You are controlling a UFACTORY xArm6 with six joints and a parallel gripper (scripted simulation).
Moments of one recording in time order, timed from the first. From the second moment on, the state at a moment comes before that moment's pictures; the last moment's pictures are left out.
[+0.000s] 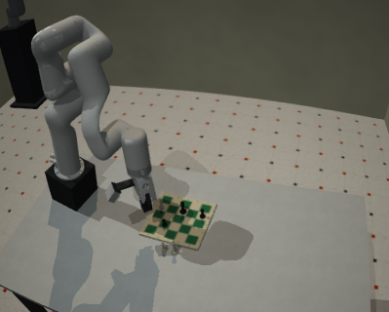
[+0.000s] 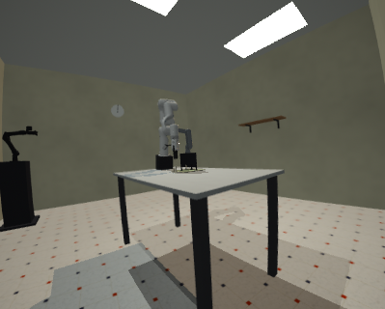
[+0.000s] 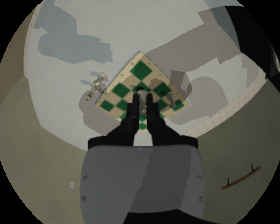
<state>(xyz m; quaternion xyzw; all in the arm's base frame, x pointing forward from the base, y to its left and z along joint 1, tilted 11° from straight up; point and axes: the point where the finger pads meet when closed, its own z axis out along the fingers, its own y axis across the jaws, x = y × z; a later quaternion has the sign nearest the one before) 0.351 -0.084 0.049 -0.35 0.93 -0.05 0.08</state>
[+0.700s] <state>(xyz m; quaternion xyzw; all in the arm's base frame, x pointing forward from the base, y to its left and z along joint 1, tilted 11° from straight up) 0.357 -0.087 -0.011 -0.35 0.93 -0.05 0.07</state>
